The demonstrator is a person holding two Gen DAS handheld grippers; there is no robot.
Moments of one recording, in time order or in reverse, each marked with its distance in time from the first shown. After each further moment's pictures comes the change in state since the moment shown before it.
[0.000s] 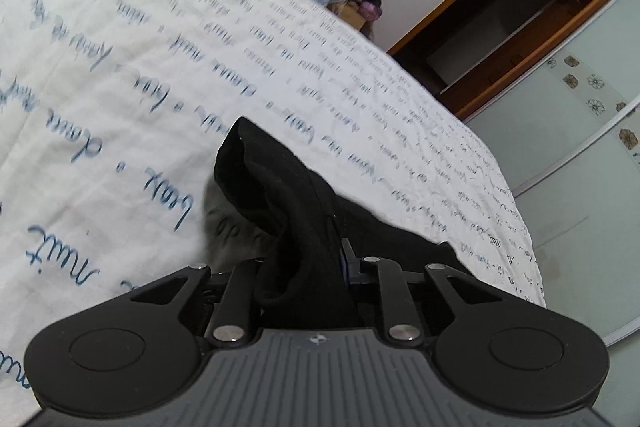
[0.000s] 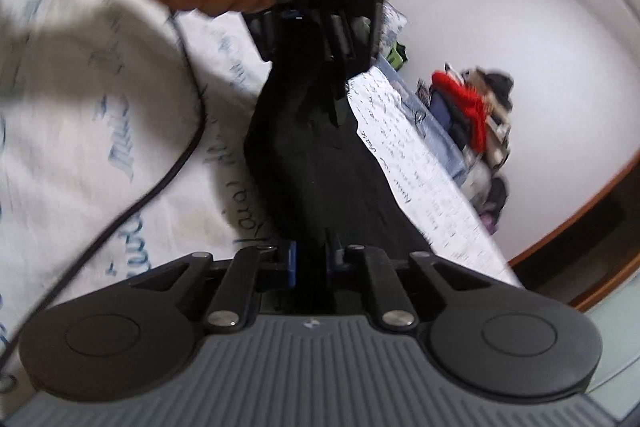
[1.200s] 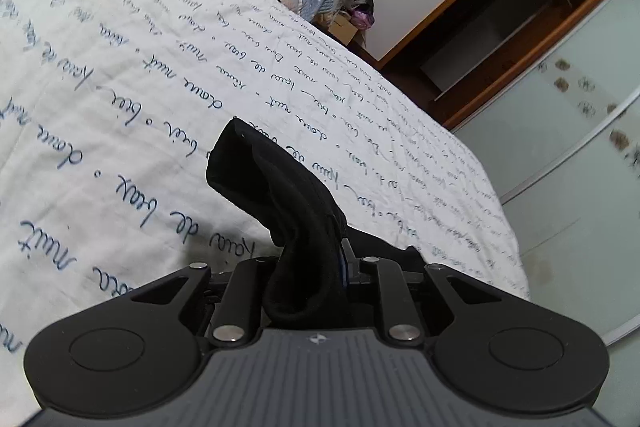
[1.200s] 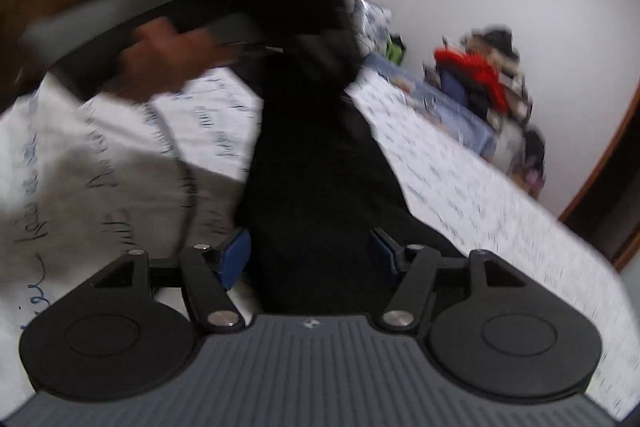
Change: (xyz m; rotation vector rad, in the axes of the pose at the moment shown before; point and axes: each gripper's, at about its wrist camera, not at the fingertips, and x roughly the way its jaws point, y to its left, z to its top) left arm -0.017 -0.028 -0.002 -0.021 -0.016 -0.017; right arm -0.013 -0.041 0.018 0.226 -0.069 0.101
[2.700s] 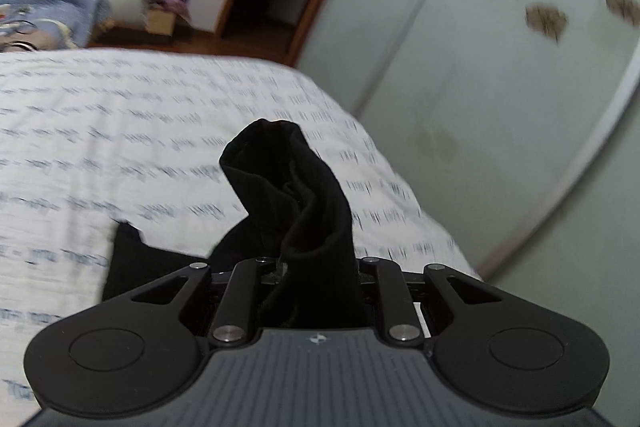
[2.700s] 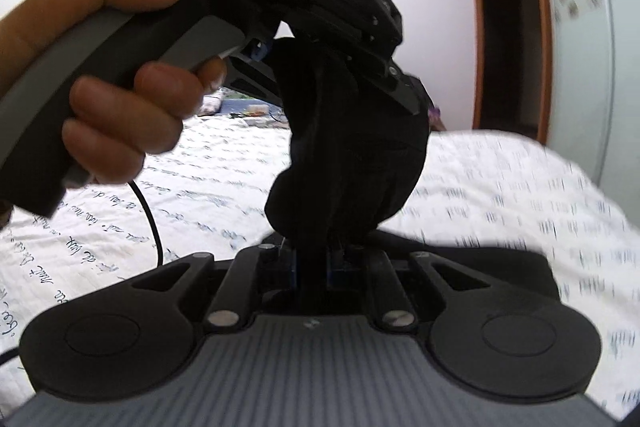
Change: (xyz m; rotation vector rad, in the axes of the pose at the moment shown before) left arm 0.108 -0.296 -0.119 0.554 0.132 -0.202; right arm -0.111 -0.139 -0.136 0.636 -0.127 -0.222
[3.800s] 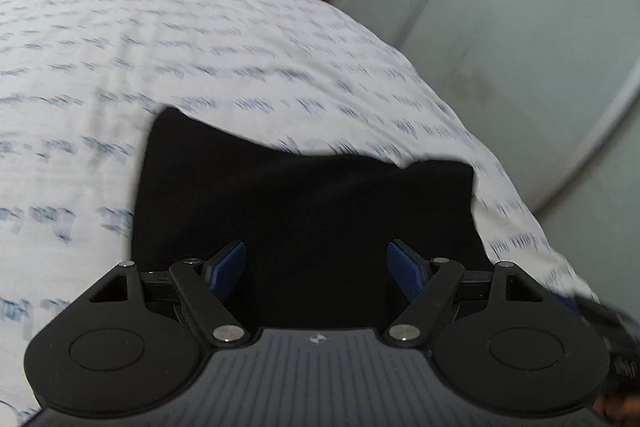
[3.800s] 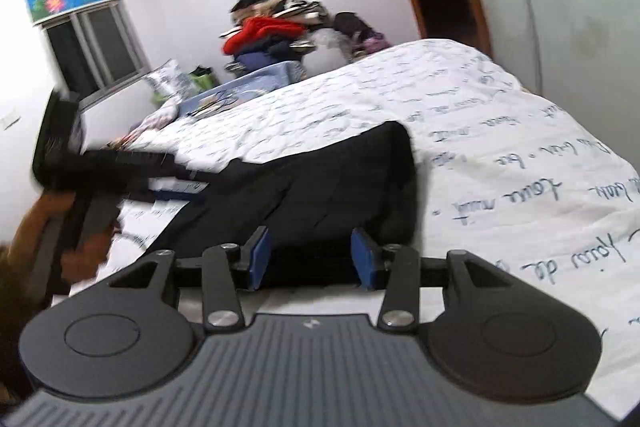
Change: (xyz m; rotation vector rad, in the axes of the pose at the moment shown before) left arm 0.003 0.045 -0.087 -0.010 0.114 0.043; right arm -0.106 -0.143 -0.030 0.359 0.121 -0.030
